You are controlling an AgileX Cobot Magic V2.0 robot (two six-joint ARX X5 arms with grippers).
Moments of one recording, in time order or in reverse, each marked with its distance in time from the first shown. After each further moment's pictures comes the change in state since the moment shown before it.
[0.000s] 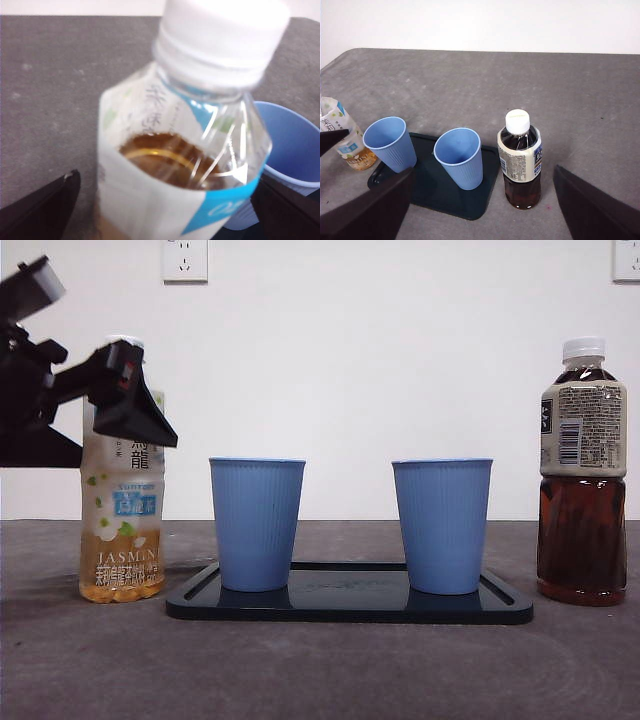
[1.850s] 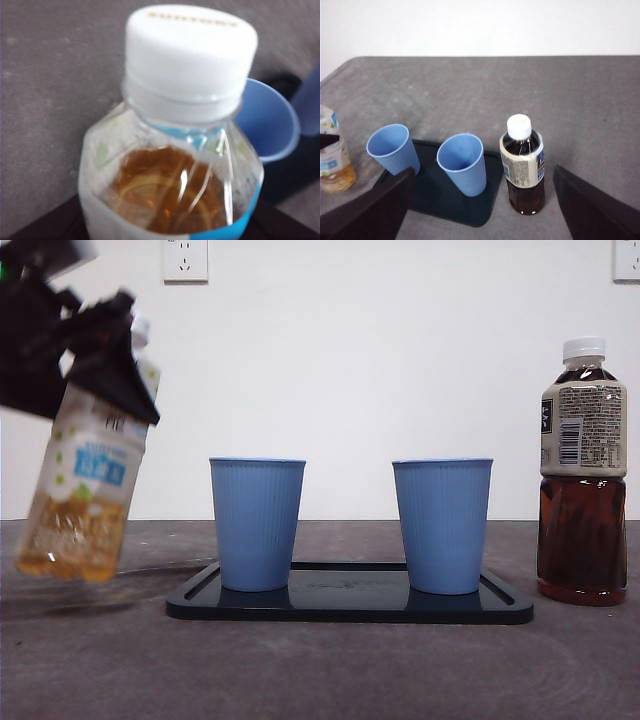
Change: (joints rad) left arm -0.047 -0.086 0.320 -0.671 -0.019 0.111; right arm 0.000 0.000 0.000 0.024 0.000 0.026
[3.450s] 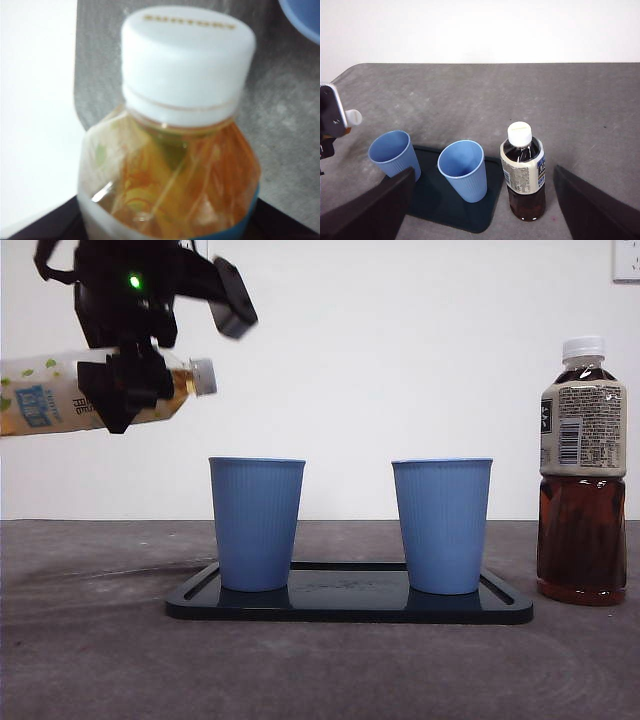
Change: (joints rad) left arm -0.378 0.439 0.488 -0.573 -1.044 0.517; right arm 0.000 0.000 0.000 0.018 0.000 0.000
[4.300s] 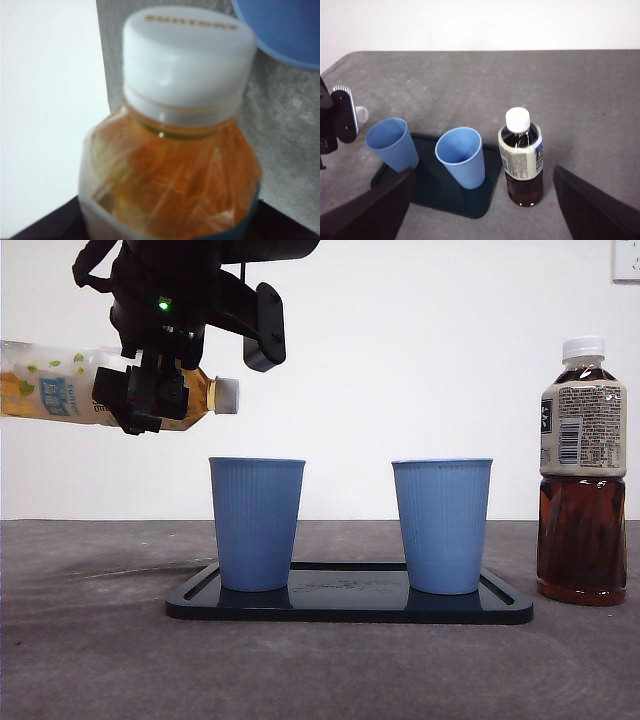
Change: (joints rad) left arm -0.074 0.058 0.001 0.037 -0.142 0.109; right arm 0.000 0.000 0.000 -0.049 0.000 0.000
